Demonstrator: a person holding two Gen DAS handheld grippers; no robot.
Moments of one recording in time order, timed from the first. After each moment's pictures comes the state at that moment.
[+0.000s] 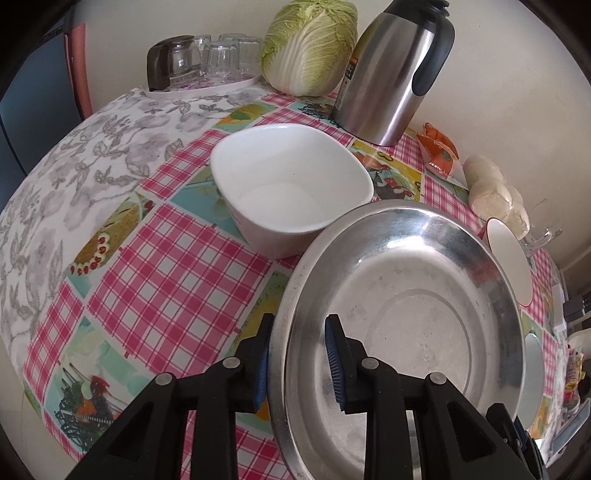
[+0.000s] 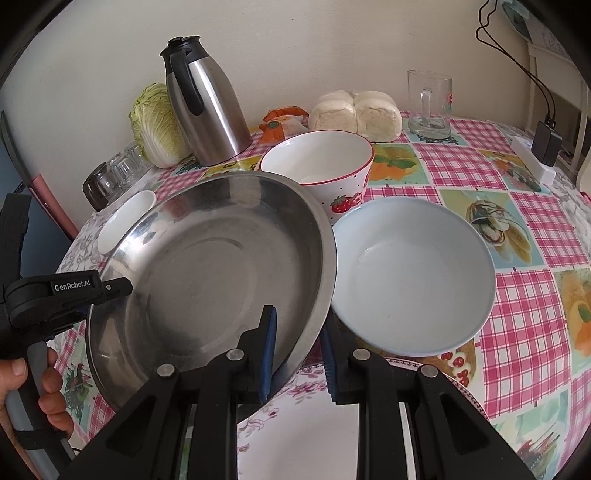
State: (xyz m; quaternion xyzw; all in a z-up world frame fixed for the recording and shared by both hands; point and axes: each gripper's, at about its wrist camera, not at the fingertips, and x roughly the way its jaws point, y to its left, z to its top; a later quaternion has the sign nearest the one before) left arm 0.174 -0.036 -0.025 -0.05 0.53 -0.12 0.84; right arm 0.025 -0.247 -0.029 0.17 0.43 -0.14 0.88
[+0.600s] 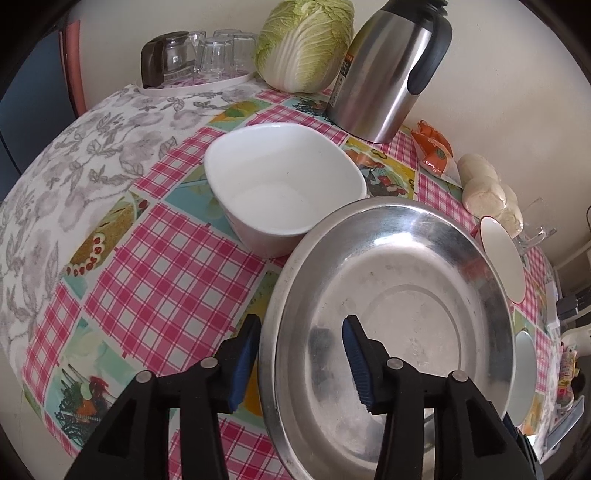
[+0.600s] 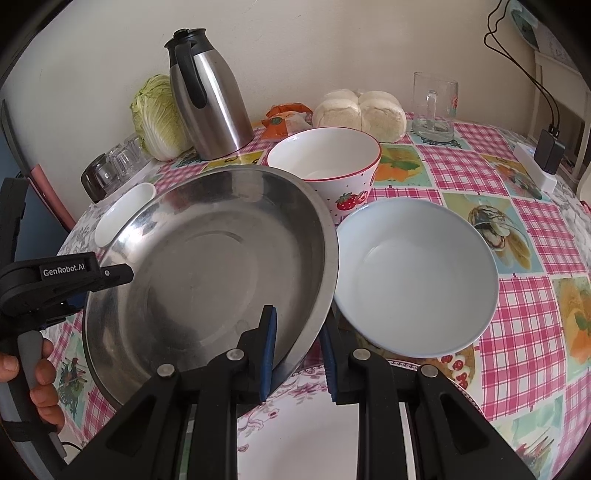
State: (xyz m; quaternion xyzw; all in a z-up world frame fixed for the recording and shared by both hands) left arm 0.173 -0.038 -0.020 -0.05 0.54 -0.13 0.83; right arm 0.028 -0.242 -0.029 0.16 0.44 -0.14 0.87
